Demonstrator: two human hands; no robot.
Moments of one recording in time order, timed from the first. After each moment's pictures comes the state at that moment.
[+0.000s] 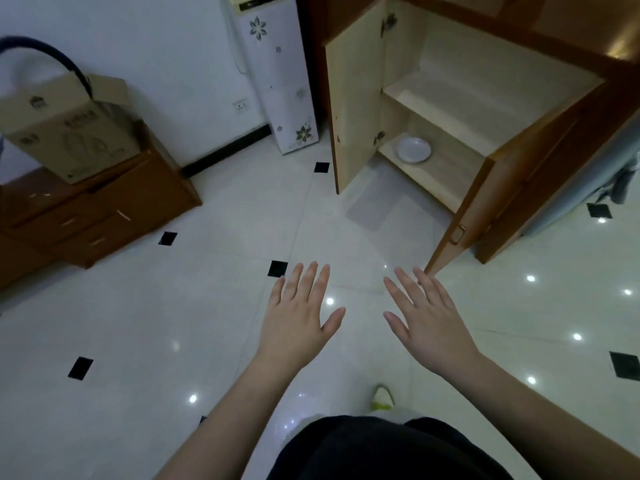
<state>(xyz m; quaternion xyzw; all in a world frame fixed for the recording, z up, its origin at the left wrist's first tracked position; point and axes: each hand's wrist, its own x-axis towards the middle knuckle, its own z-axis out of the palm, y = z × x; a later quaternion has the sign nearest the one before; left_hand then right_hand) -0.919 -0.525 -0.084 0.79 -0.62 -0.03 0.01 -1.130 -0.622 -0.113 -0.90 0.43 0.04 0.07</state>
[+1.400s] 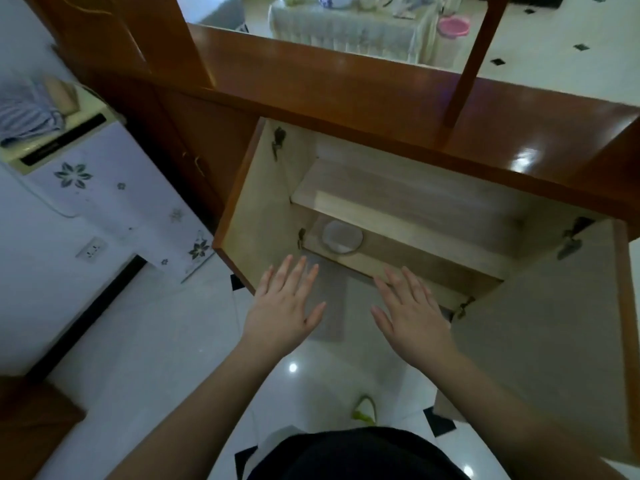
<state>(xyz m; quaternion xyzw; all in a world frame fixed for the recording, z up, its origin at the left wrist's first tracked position) -0.678 -1.189 -0.094 0.56 -0.83 0.00 -0.02 -0.914 -1.160 -0.114 -0.75 0.66 -0.01 0.10</state>
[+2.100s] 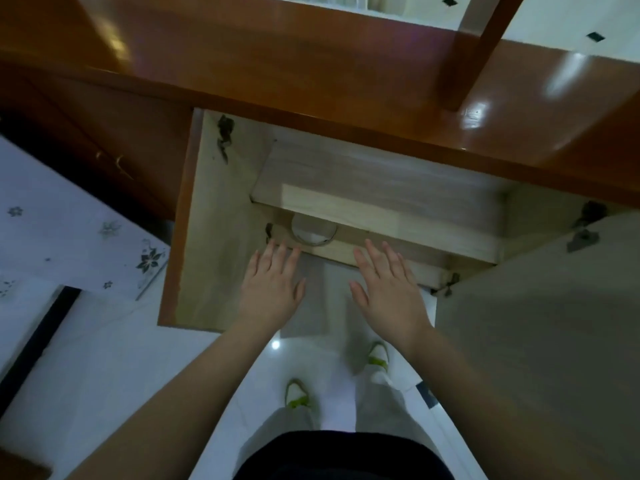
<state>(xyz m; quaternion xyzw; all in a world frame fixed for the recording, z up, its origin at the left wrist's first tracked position) -0.682 -1.355 -0.173 0.54 -0.84 -0.05 -0.04 -0.884 -1.287 -0.150 -0.68 0.72 -0.02 0.11</state>
